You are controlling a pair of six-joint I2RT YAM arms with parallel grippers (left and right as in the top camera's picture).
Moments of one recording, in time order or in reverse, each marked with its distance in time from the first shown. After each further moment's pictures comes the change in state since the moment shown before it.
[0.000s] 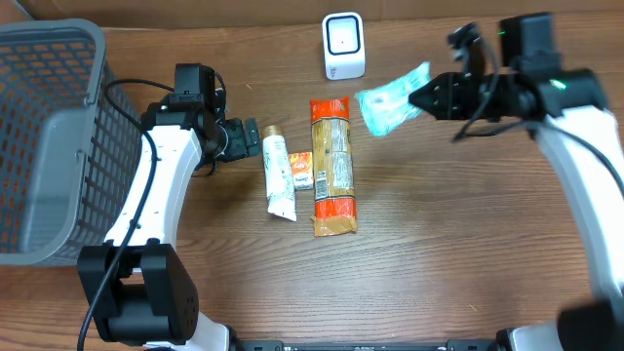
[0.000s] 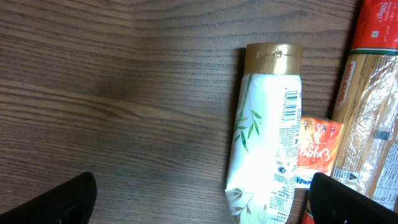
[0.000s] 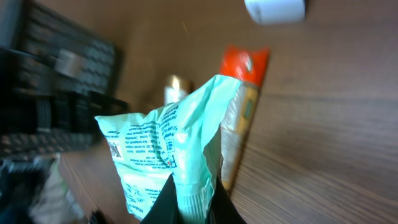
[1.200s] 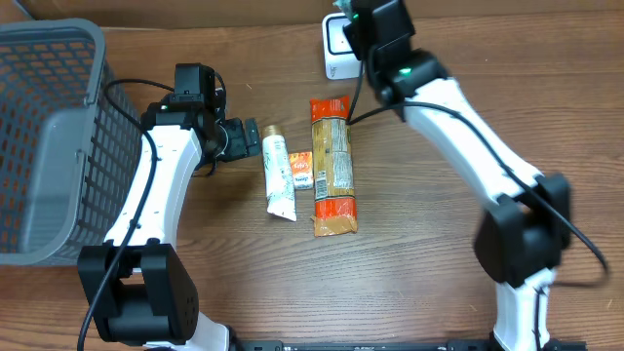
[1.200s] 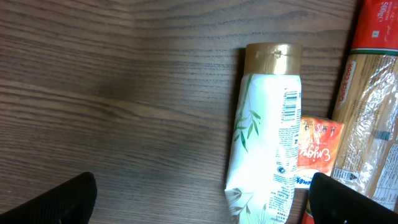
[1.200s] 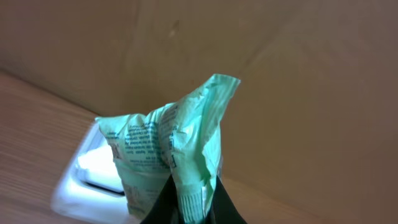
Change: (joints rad) left arm 0.000 0.000 0.000 0.000 0.000 0.000; right arm 0.362 0.500 0.320 0.676 1.144 -0.520
